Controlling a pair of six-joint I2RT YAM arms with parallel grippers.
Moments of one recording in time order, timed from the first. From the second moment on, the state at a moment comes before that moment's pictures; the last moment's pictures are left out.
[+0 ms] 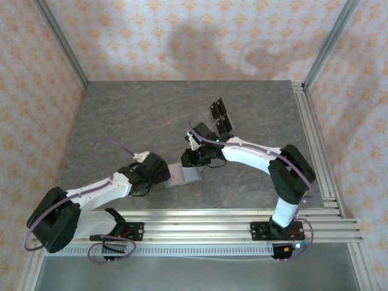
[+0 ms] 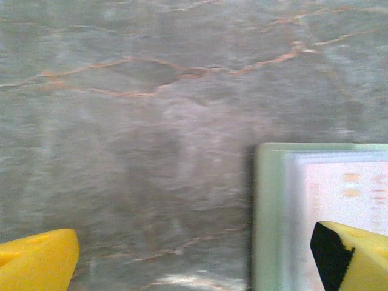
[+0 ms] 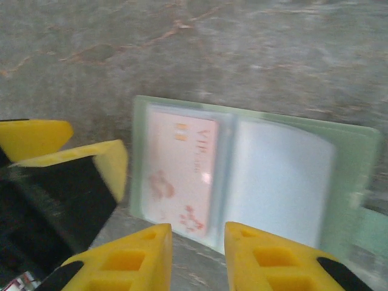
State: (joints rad) left arm -0.61 1.19 0.50 -0.41 -0.27 -0.93; right arm 0.79 1.74 1.17 -0.47 -0.35 0.56
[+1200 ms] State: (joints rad) left arm -0.60 1.34 0.50 -0.07 -0.10 -0.95; right arm 0.77 1.76 1.00 -0.43 -0.30 0.56
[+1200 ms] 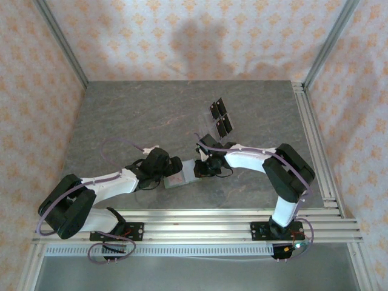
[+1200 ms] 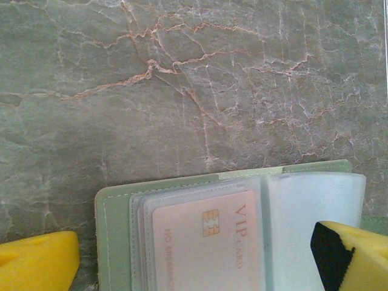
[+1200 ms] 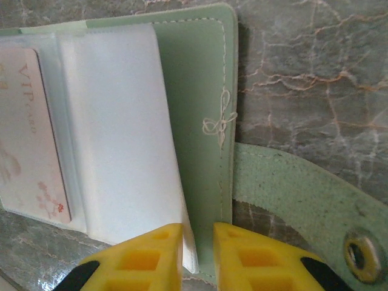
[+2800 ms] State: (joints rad) left arm -0.74 1.33 0.66 0.04 -0.08 -0.99; right arm 0.62 1.55 0.92 -0.51 -0.16 0.57
